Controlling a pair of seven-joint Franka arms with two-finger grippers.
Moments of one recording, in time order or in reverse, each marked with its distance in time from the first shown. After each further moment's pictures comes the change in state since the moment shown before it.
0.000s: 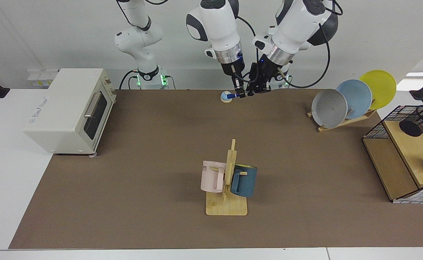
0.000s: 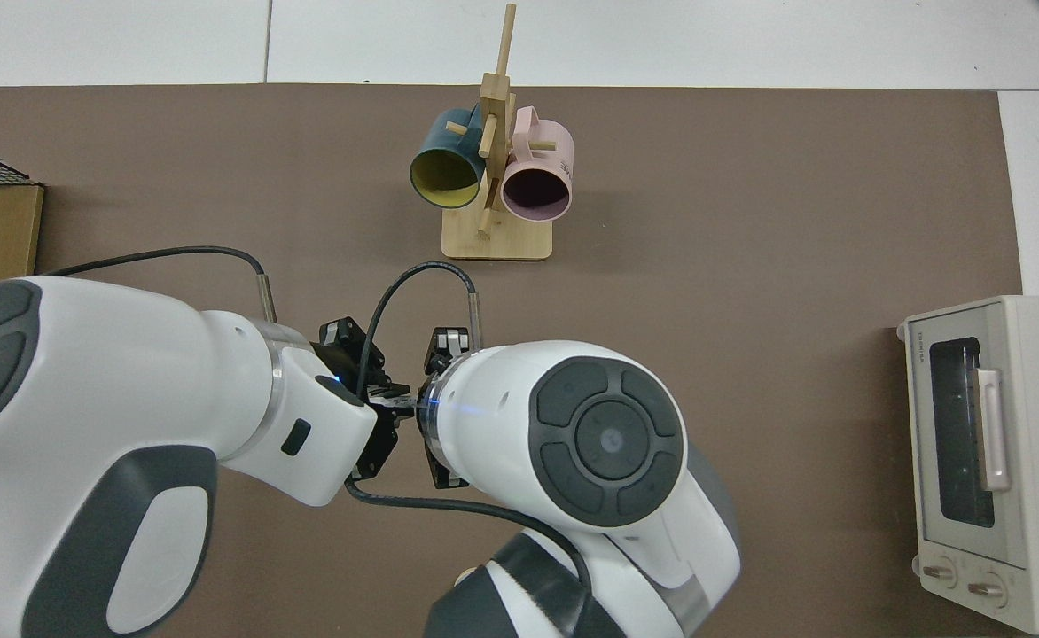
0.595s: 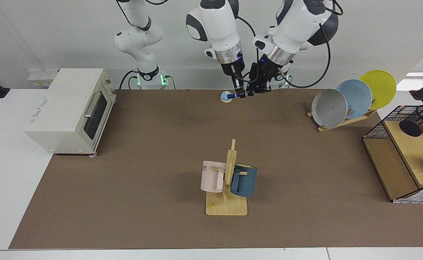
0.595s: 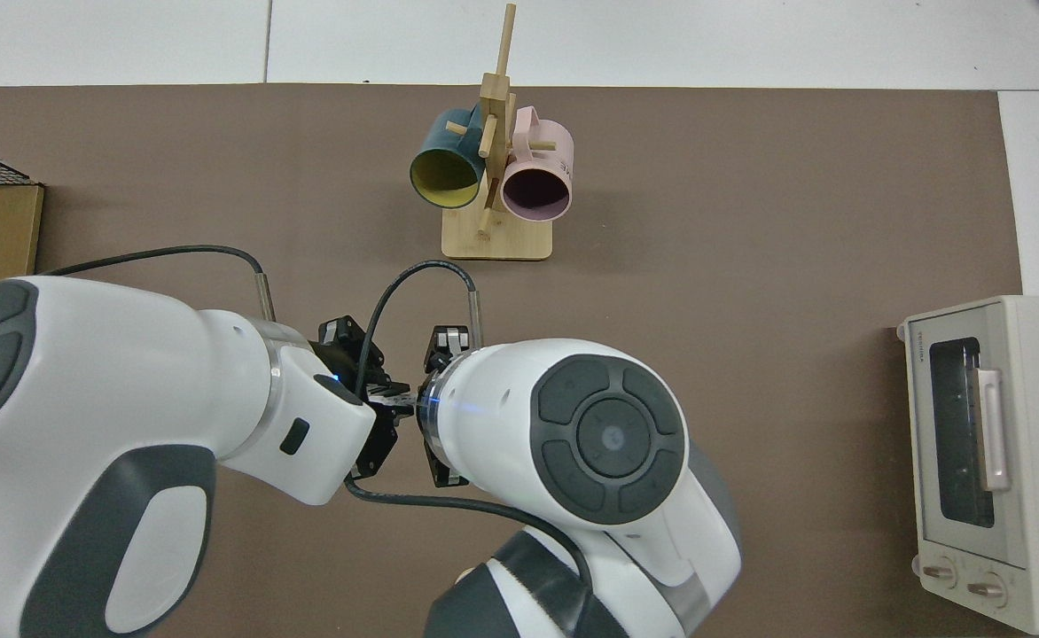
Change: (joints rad) left arm 0.000 0.000 0.001 0.001 -0.001 0.006 -0.001; right arm -0.003 0.001 0.000 0.003 0.001 0.001 0.000
